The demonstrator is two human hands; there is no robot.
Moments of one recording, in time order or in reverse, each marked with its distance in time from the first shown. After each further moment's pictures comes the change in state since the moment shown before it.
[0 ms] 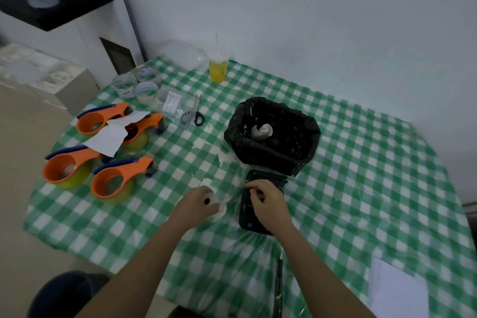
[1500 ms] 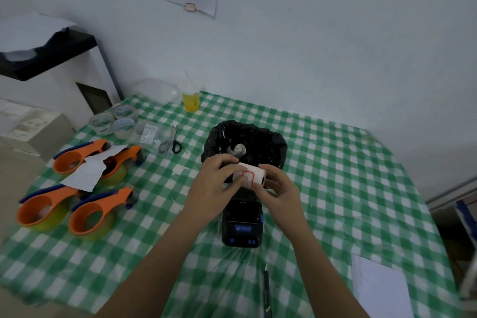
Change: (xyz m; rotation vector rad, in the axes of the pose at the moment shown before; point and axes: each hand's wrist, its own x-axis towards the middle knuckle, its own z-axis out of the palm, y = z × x) left_hand -0.043 0.139 -0.025 0.058 0.375 0.720; right_hand -0.044 -0.046 -0.085 0.610 0.225 -0.080
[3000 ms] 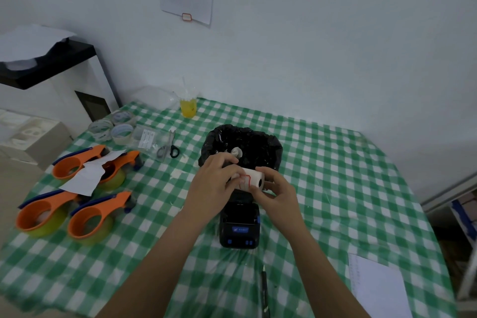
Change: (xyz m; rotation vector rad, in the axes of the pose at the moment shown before) left_hand 0.003 0.014 0.000 0.194 0.014 0.077; right_hand -0.010 -0.004 -0.006 -0.059 0.005 -0.026
